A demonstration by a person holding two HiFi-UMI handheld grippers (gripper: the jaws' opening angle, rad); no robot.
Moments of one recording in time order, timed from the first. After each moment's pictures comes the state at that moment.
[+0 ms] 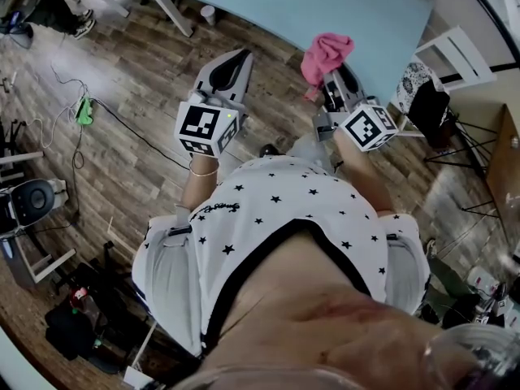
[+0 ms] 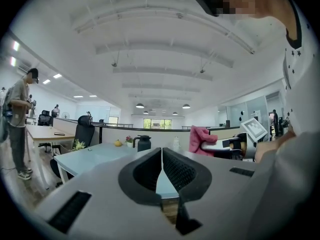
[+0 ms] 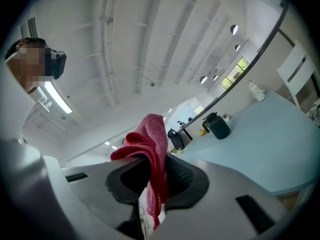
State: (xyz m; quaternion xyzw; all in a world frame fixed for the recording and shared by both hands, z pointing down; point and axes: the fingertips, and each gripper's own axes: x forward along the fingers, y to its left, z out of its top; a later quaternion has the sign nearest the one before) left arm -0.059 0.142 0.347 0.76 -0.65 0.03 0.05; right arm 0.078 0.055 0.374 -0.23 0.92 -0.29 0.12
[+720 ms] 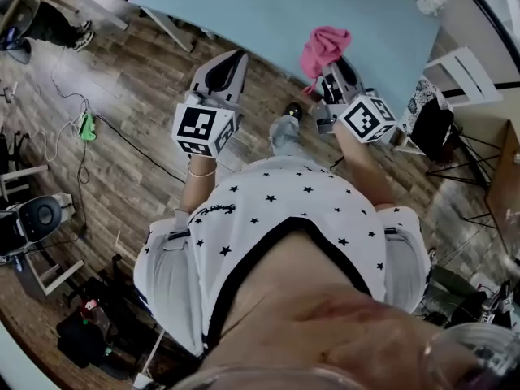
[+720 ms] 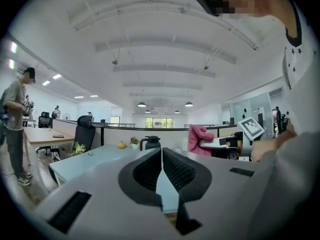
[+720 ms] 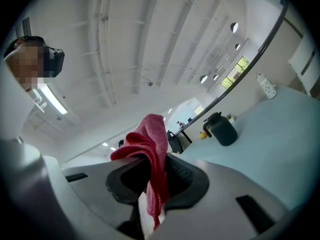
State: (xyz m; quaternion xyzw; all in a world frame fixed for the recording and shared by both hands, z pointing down) left arm -0.123 0.047 0.349 0.75 -0.65 0.04 0.05; right arm 0.016 -0.056 0.376 -0.23 0.92 -0.30 0.12
